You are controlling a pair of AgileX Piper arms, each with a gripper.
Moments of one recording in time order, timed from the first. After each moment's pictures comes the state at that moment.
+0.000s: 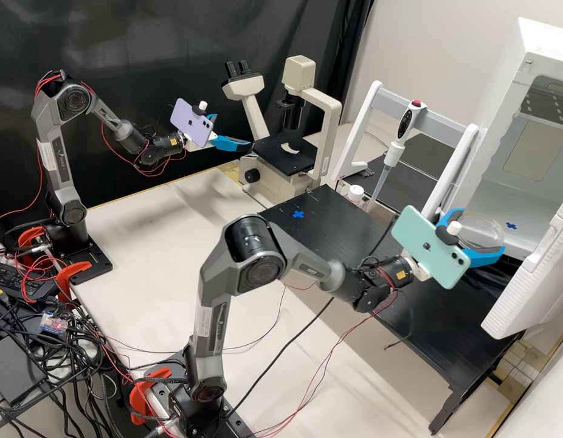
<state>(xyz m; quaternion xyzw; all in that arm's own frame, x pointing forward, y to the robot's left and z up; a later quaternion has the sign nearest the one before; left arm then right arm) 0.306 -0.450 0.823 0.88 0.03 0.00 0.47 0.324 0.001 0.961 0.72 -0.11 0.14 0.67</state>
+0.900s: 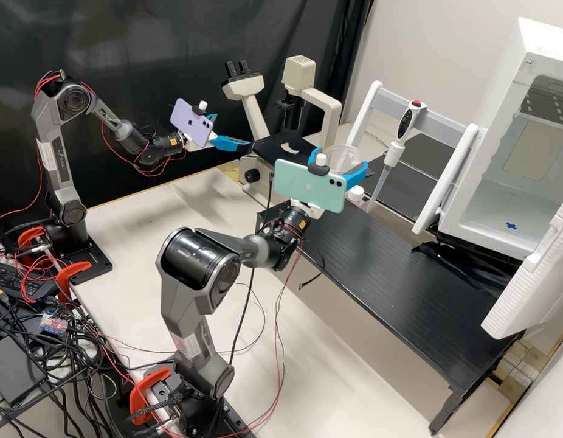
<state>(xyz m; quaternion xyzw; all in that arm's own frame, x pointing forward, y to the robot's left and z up) 0.306 -0.450 0.823 0.88 0.03 0.00 0.47 0.273 0.160 0.822 0.67 0.14 0.16 0.71</state>
